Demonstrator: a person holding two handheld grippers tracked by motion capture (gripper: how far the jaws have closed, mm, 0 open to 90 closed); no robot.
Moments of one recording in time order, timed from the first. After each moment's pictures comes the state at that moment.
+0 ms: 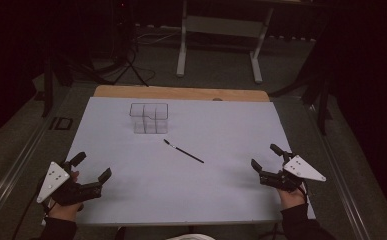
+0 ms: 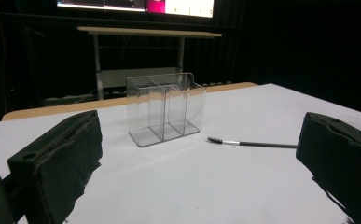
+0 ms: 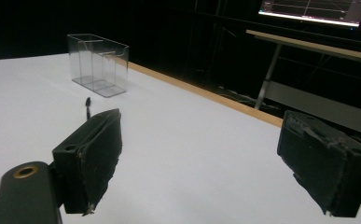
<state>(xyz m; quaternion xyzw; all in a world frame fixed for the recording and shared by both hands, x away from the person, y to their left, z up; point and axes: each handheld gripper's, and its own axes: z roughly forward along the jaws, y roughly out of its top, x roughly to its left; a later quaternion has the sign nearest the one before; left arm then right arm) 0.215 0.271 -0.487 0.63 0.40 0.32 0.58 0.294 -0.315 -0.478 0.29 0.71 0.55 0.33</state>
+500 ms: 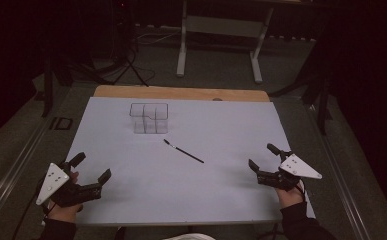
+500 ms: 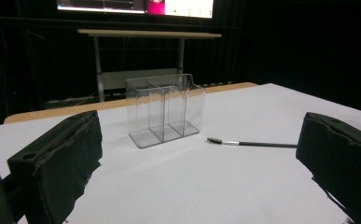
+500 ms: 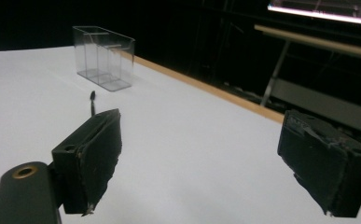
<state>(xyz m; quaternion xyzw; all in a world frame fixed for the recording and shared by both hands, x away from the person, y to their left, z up) 0.211 0.271 -0.485 0.62 0.40 0.33 0.58 0.299 -0.310 -0.480 0.29 0.72 0.54 0.32</state>
